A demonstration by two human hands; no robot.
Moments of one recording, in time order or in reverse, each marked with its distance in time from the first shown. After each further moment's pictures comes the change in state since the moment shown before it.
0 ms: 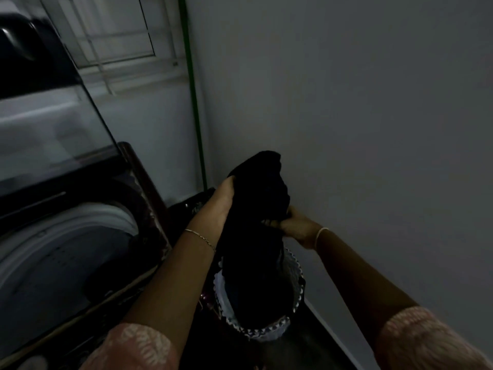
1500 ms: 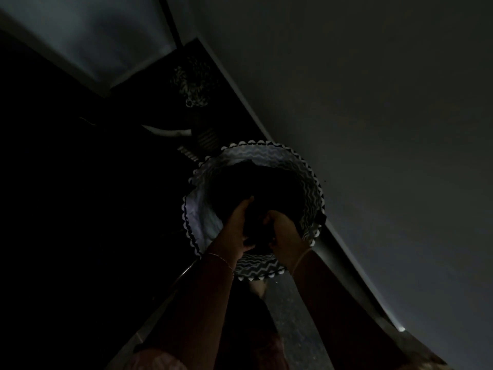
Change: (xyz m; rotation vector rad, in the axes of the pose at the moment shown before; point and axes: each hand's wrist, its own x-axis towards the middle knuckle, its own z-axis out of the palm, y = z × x) left_hand 0.238 -0.357 -0.047 -0.073 0.245 -0.712; right_hand 0.138 0.318 0.023 0.607 0.277 0.847
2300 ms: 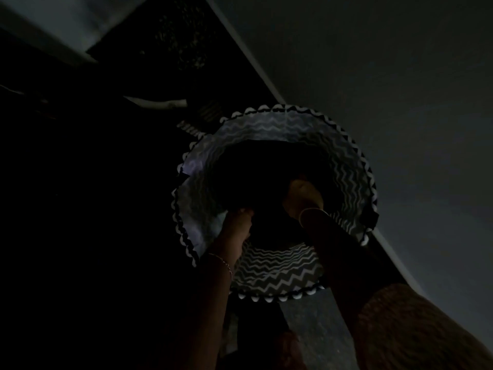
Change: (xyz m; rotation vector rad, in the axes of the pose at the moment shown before) left_hand 0.121 -0.019 -0.040 0.326 0.251 0.069; right_hand 0.157 -0.003 -0.006 -1.439 0.249 -0.342
